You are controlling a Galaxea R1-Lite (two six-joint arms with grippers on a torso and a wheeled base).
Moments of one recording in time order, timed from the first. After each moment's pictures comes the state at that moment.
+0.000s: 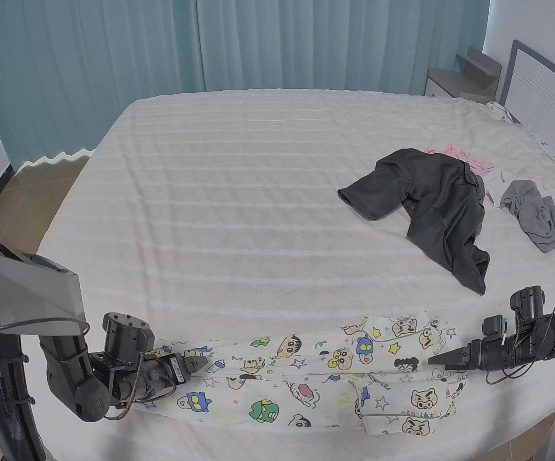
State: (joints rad) left arm -0.34 2.19 -0.30 -1.13 0.00 -0.62; right arm -0.13 2.07 -0.36 -0.68 0.79 0.12
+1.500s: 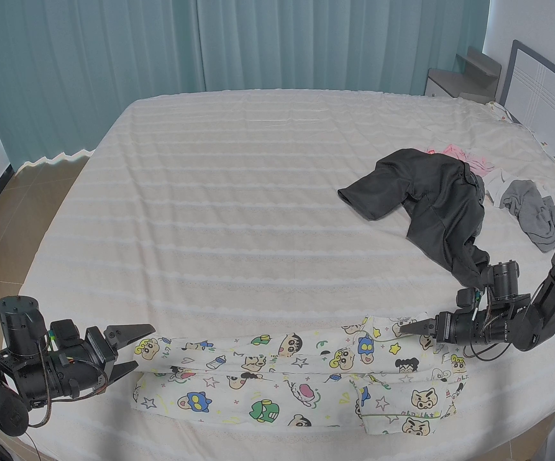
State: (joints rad) left arm -0.11 1.65 -0.03 -1.14 -0.44 -0.97; right arm 0.09 2.09 -0.53 -0.78 0.52 0.31
